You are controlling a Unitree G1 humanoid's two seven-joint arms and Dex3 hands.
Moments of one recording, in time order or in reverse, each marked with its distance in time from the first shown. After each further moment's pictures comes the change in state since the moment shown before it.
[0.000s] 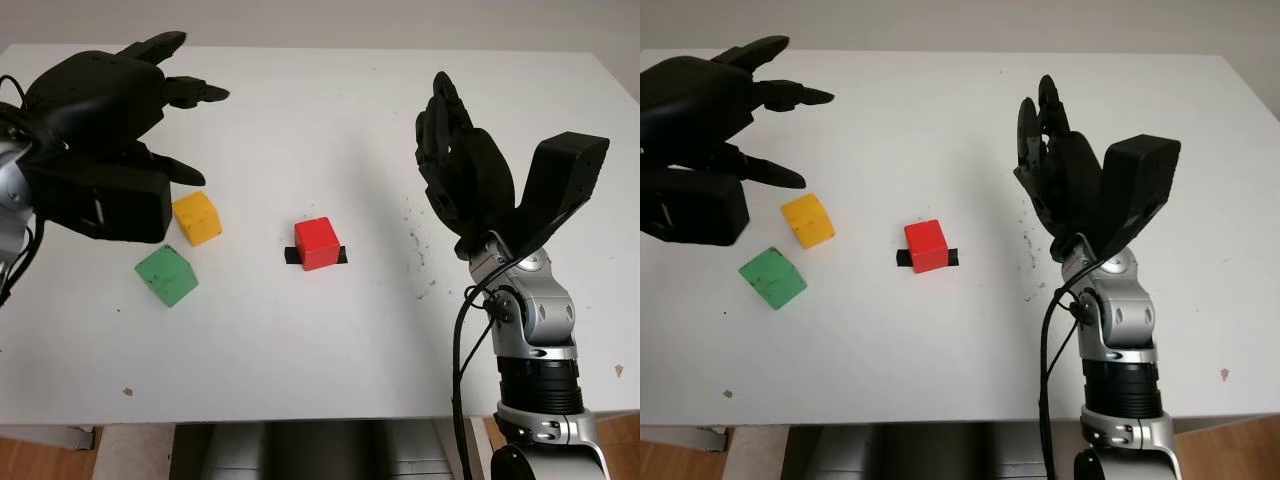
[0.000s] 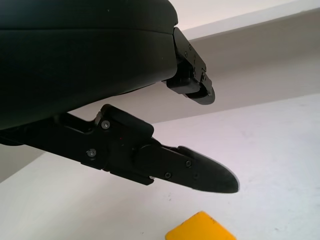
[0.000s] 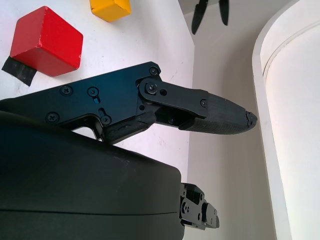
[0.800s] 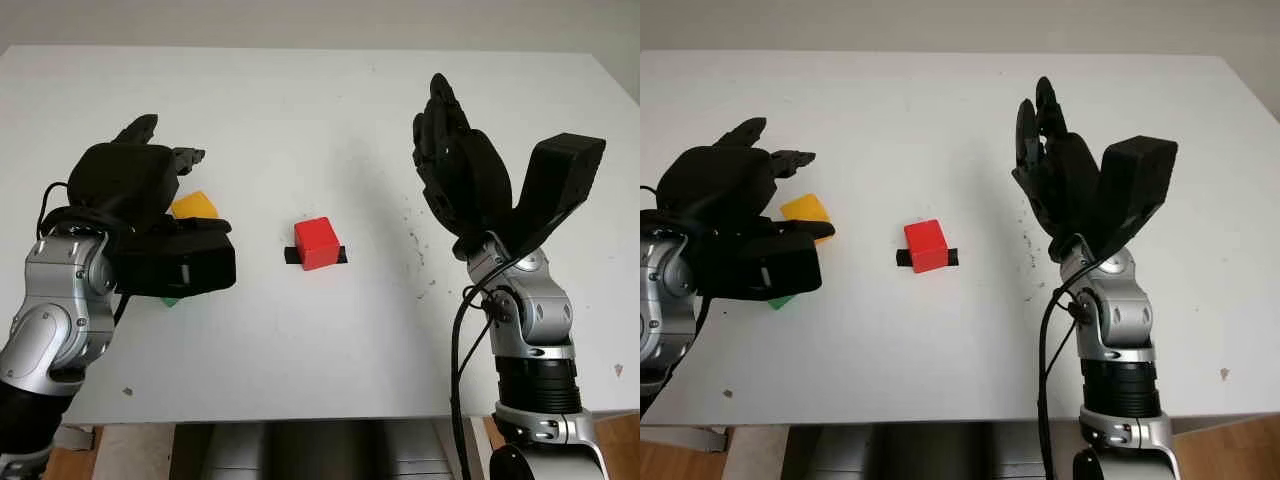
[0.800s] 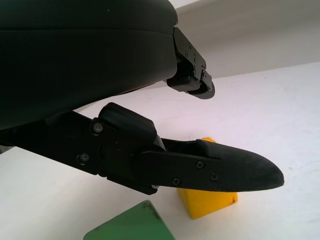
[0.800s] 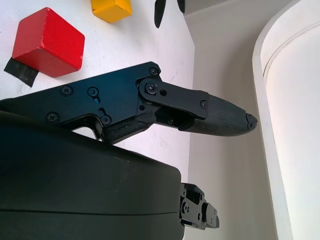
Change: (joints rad) left arm 0.233 -0.191 -0.050 -0.235 0.306 0.379 -0.082; right arm 0.001 0.004 0.003 0.007 -0.001 -0.004 0.006
